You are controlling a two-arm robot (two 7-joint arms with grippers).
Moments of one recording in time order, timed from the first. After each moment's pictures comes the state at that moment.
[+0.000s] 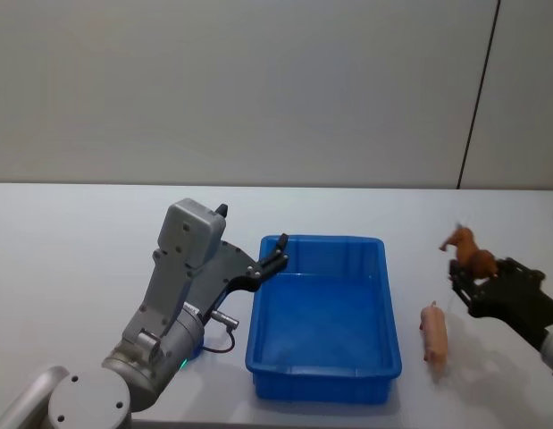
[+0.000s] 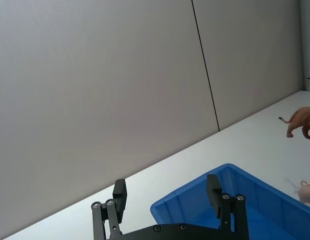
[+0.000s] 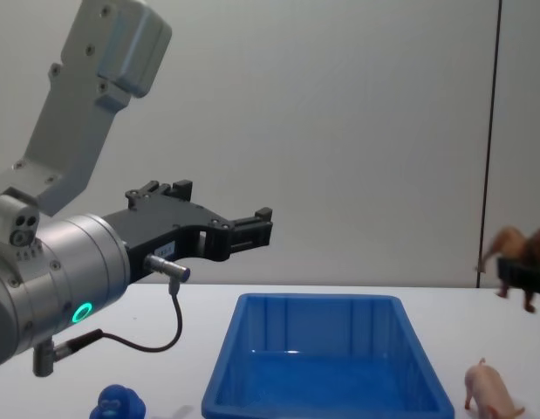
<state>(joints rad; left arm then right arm) -0.24 0.38 0.45 -1.63 -0.20 0.01 -0.01 0.06 0.34 -0.17 -1.73 0.30 0.29 0.15</state>
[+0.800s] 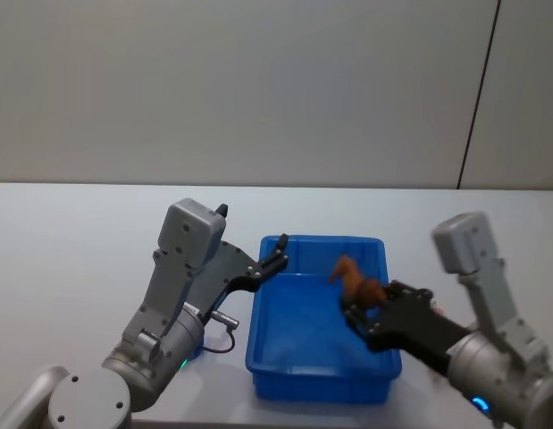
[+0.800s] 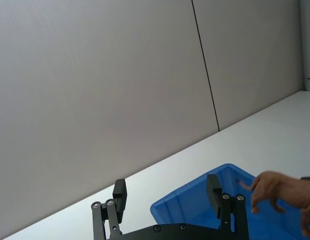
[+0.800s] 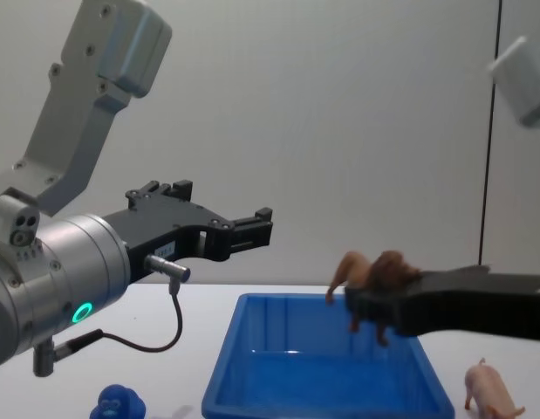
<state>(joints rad) -0.24 0.38 0.45 -1.63 -0.20 0.01 -0.01 0.09 0.24 -0.31 -1.77 0.18 0.40 0.32</state>
